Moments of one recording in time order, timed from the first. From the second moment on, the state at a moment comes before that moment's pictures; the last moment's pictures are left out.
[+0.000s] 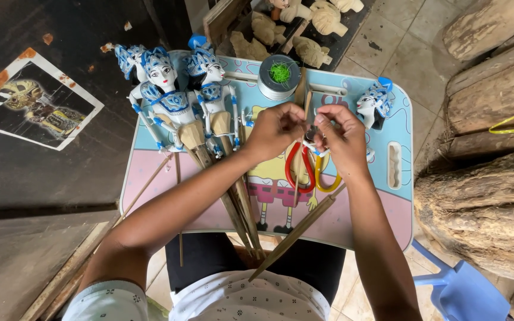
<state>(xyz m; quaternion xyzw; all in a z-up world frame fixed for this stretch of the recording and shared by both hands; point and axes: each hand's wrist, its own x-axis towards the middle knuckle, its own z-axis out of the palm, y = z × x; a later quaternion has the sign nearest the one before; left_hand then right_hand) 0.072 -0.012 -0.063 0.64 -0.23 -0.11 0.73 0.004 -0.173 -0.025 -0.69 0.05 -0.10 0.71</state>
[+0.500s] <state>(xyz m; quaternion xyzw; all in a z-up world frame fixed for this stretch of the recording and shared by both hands) 0.060 -0.003 -0.035 0.68 -0.31 -0.14 0.64 0.002 -0.178 -0.027 -0.77 0.04 -0.10 0.64</state>
